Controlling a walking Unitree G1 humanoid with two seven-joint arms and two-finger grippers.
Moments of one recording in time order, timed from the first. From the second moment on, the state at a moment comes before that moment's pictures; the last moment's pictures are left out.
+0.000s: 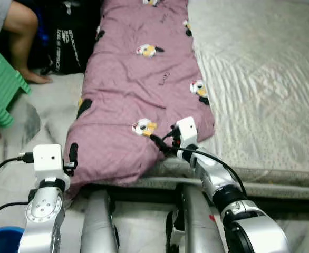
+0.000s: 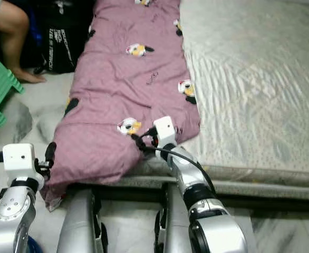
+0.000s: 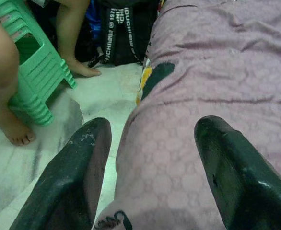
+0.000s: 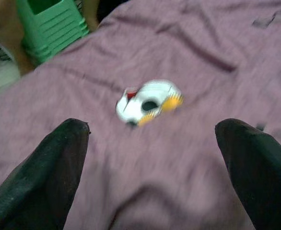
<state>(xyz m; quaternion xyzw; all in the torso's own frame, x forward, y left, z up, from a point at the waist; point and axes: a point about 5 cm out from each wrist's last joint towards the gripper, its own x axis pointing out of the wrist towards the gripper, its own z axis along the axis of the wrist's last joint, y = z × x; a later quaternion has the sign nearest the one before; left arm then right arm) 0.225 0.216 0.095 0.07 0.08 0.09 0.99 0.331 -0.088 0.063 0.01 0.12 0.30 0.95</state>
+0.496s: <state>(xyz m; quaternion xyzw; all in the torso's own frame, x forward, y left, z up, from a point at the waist) 0.235 0.206 0.105 0.06 0.06 0.08 0.99 0.331 -0.050 0.070 0.04 0.13 0.36 0.92</state>
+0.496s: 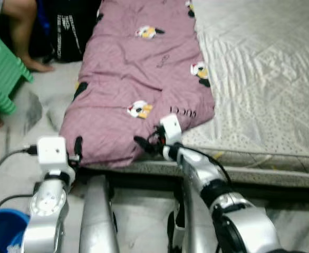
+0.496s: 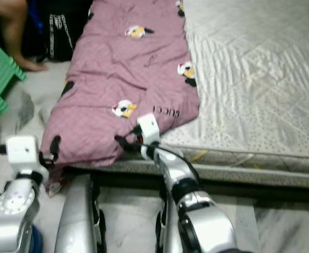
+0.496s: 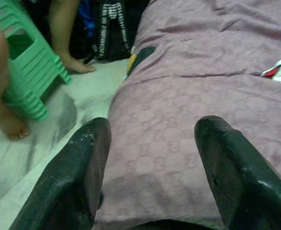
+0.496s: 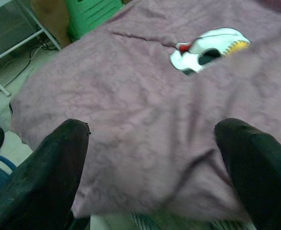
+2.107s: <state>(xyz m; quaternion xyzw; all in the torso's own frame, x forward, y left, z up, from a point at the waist) 0.253 0.191 0.113 0.06 0.04 0.03 1.00 0.294 -0.174 0.056 0.14 0.26 0.06 0.96</state>
